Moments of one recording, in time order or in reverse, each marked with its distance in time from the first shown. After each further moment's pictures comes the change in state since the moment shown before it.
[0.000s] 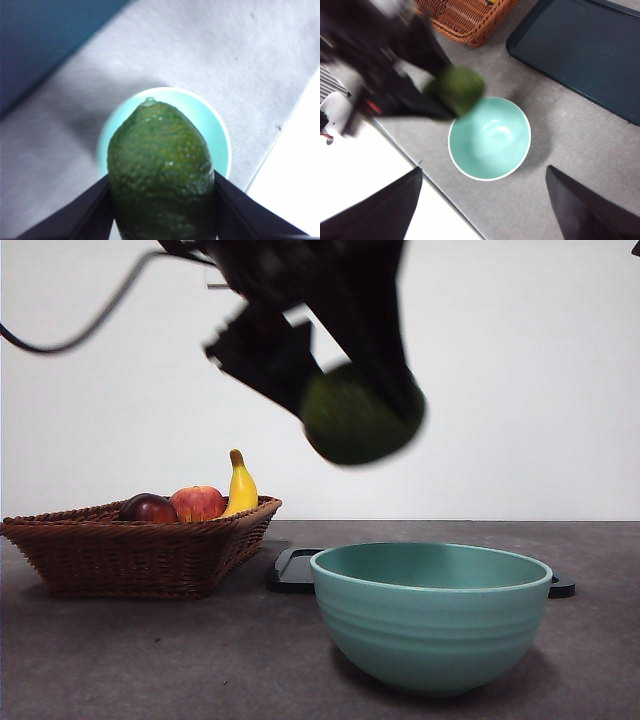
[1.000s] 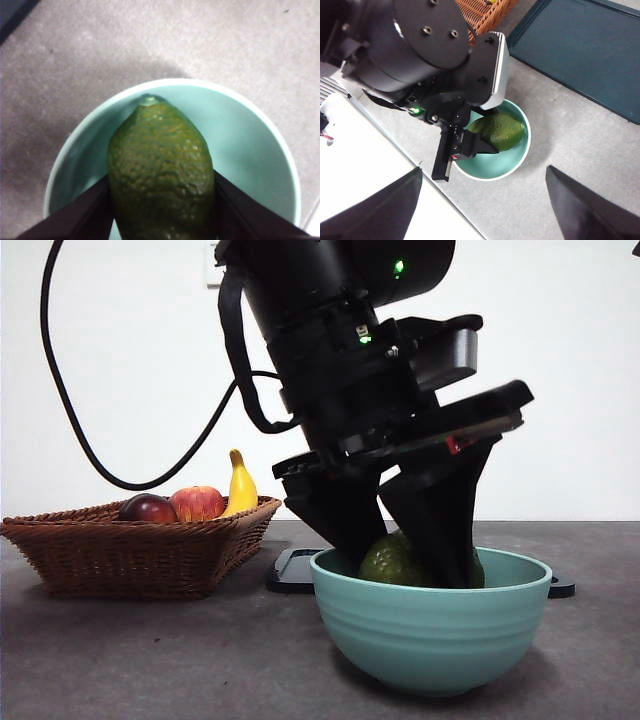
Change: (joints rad) left arm -0.065 0.247 0.000 0.128 -0.086 0.046; right arm 0.000 0.000 0.000 0.000 0.002 0.008
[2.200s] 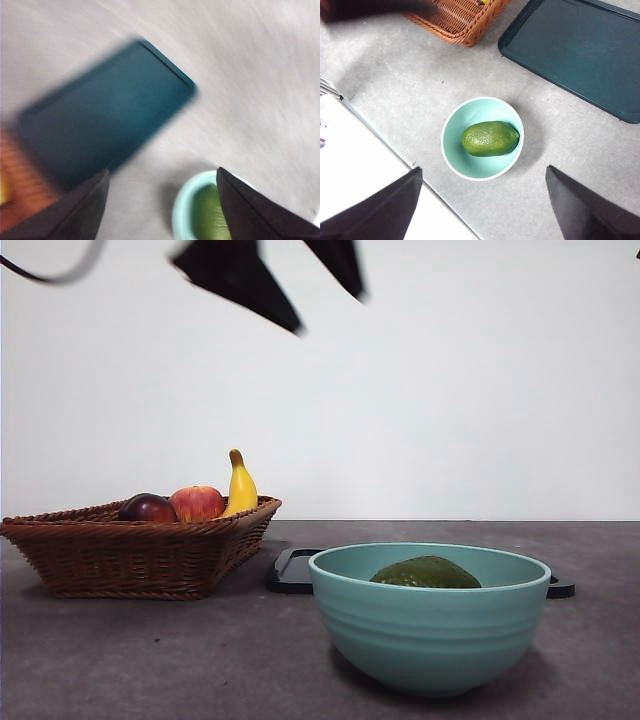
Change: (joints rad) left arm 0.240 -0.428 0.066 -0.072 0.000 -0.011; right arm 0.000 0.000 0.000 0.000 0.024 0.002
